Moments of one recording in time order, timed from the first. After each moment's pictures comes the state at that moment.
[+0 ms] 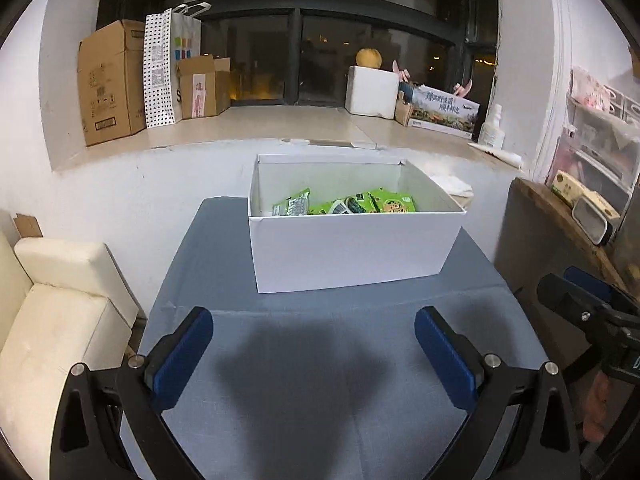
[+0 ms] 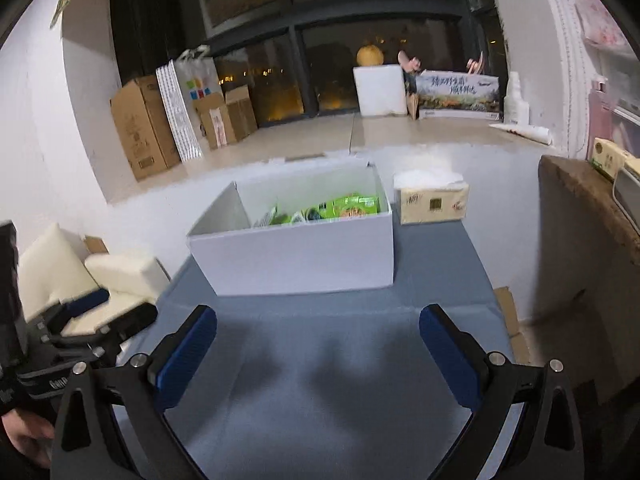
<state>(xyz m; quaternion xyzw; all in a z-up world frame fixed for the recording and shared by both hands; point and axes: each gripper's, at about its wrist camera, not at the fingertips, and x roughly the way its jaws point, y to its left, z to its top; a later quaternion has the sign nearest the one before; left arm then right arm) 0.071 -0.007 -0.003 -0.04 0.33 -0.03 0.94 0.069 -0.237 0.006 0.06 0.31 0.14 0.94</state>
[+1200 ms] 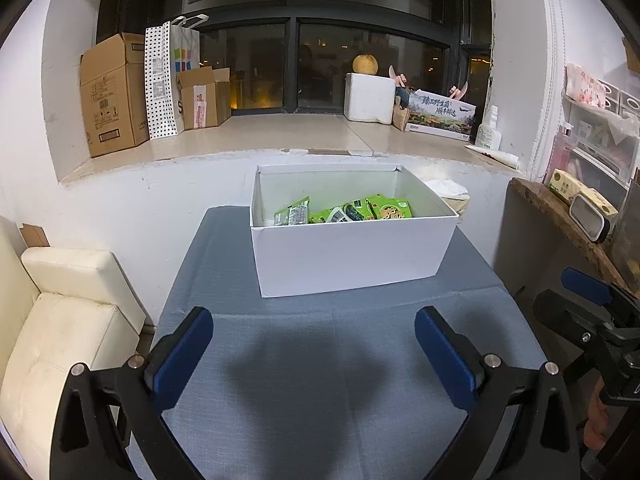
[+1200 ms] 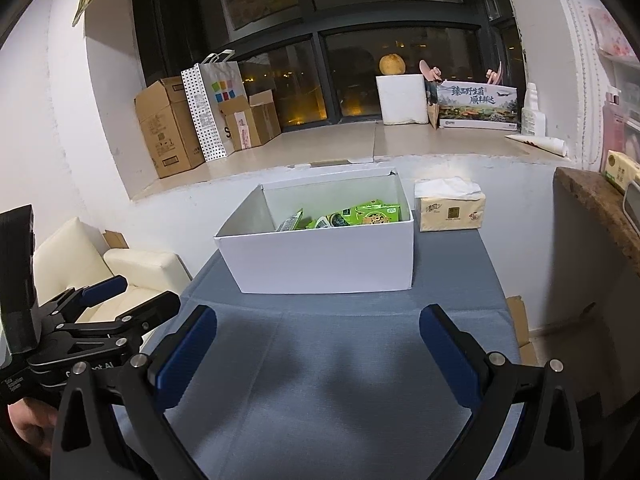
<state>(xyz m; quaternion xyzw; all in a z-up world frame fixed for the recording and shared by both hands) 0.058 -0.013 0.011 -0.02 0.32 -0.02 0.95 0.053 -0.231 0.015 0.05 0.31 0.17 0.93</state>
